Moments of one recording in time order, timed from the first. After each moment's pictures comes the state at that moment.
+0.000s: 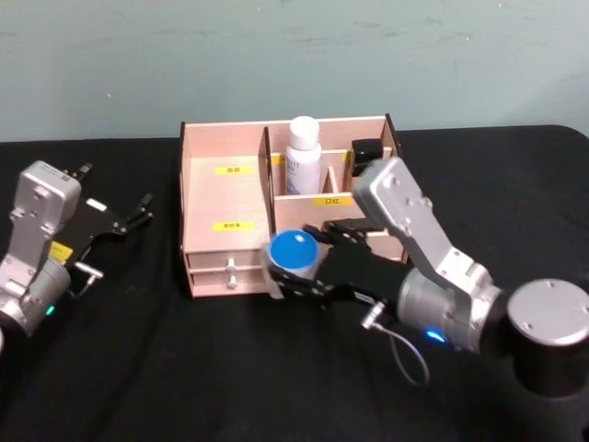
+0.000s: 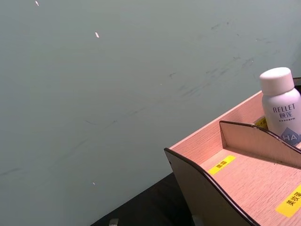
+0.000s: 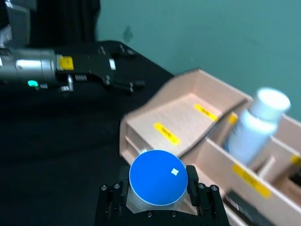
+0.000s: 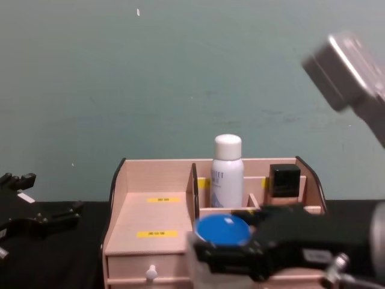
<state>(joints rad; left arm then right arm) -0.20 0.60 0.45 -1.41 -0.25 -0.12 0.03 0.13 0.38 -0.46 -1.79 0.13 0.37 0.43</state>
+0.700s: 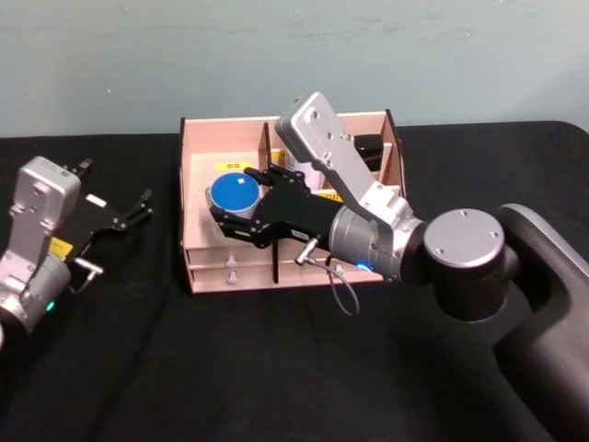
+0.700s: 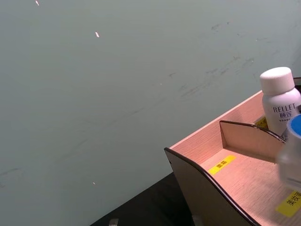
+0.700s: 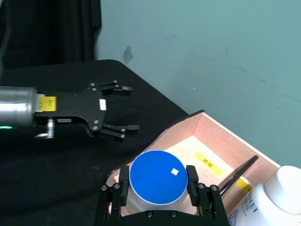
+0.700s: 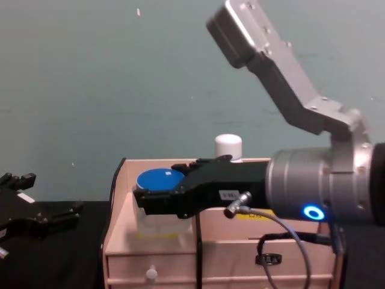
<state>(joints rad) -0.20 0.60 0.45 -1.41 -0.25 -0.12 0.03 0.37 0.24 -0.56 -1.56 0.10 0.34 0.42</state>
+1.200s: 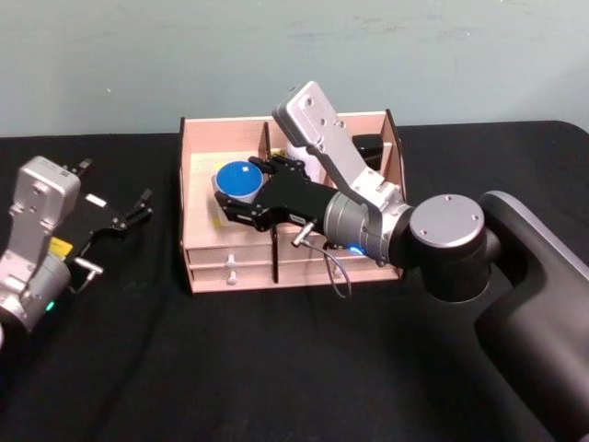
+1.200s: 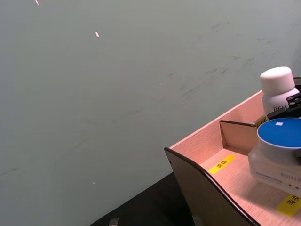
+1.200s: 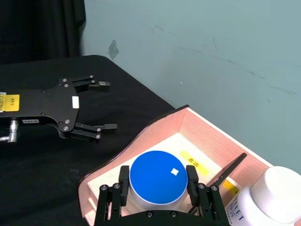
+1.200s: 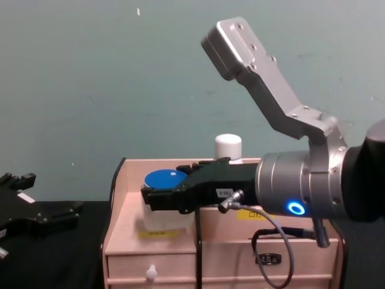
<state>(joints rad) -0.20 0.60 0.45 -1.41 -0.25 -0.12 0.03 0.44 0.19 -0.55 -1.42 0.09 0.31 0.40</state>
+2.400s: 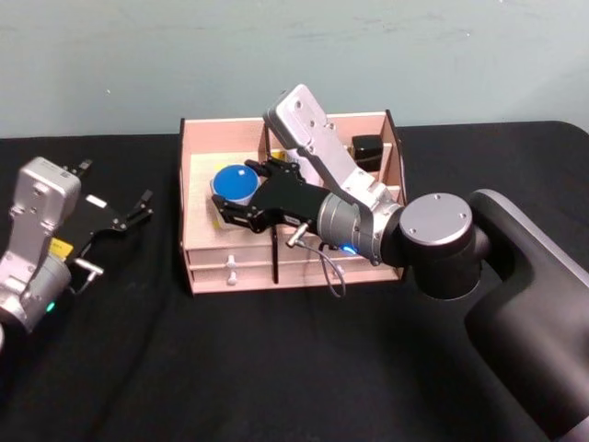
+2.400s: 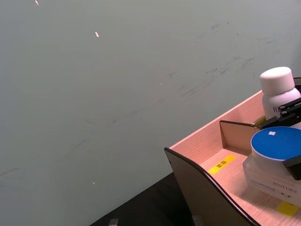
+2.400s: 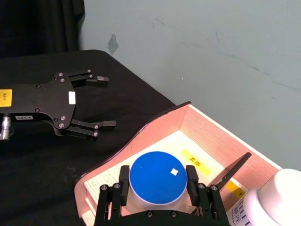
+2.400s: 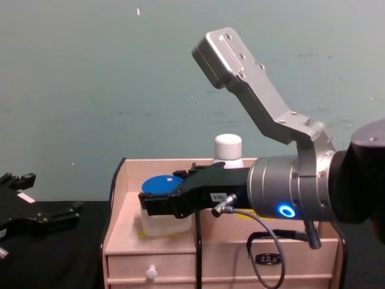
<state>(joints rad) -0.20 0.60 0.45 -1.41 -0.25 -0.12 0.03 0.46 0.17 -0.56 -1.36 0.07 0.30 0.40</state>
